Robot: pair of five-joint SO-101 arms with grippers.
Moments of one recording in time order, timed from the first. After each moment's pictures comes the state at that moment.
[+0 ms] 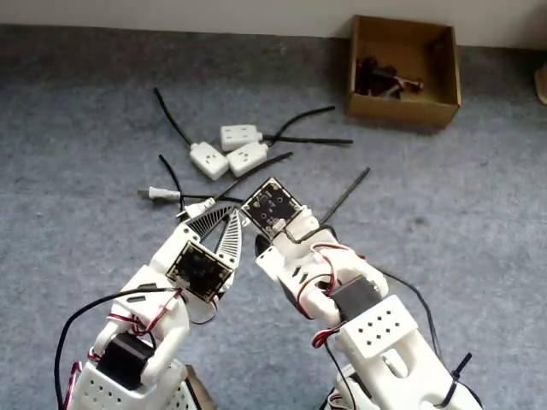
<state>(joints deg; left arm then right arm) 23.1 -102.6 85.1 42.2 -10.9 -37.0 -54.4 62.8 39.4 19.2</state>
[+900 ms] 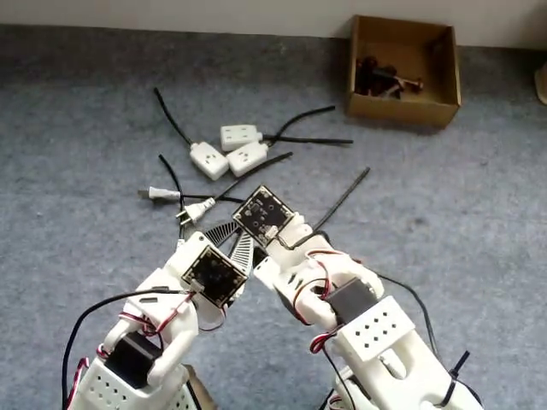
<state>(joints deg) 27.2 -102.7 87.8 42.3 -10.9 -39.5 -54.4 62.8 43.3 19.2</state>
